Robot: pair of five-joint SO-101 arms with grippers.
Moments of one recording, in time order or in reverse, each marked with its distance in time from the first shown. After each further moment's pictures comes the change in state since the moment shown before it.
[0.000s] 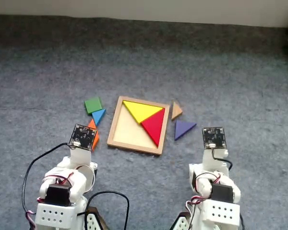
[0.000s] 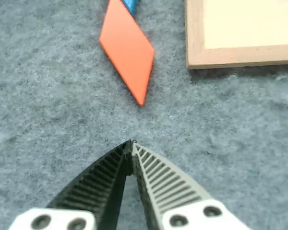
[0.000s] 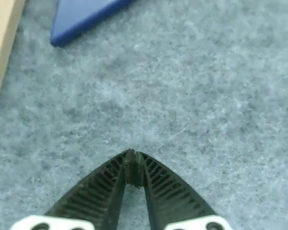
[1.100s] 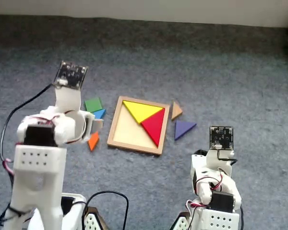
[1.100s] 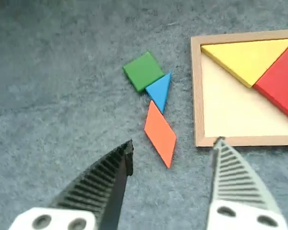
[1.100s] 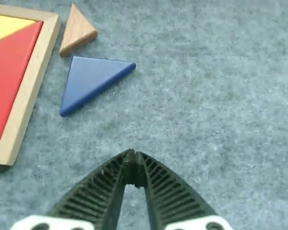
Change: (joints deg) left arm -3.3 56.1 -59.3 0.9 -2.1; right arm 0.0 -15.6 0.8 1.7 -3.6
